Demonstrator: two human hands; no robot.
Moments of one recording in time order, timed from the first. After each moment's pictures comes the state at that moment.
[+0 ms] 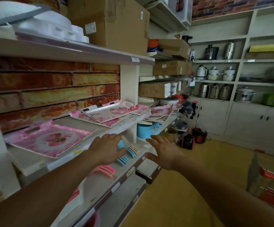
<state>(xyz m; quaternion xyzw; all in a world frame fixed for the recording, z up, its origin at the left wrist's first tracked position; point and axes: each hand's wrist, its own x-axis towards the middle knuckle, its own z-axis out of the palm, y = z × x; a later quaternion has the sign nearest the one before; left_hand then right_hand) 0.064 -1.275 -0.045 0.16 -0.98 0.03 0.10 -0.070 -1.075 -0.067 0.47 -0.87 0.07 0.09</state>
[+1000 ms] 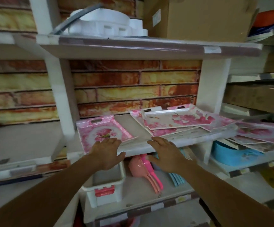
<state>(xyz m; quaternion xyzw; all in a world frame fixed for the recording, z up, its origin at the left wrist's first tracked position) 0.019 -1.341 -0.057 0.49 -0.87 0.09 0.03 -0.217 -1.274 -0.080 0.75 -0.65 0.13 0.04</state>
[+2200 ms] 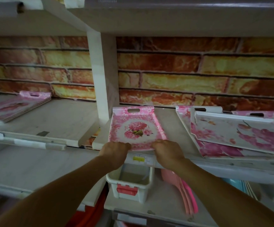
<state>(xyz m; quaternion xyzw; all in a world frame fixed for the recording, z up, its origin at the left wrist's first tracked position) 0.042 -1.432 -0.110 0.63 -0.77 0.13 -0.02 -0.162 -1.462 -0.113 0.85 -0.51 0.09 0.08</state>
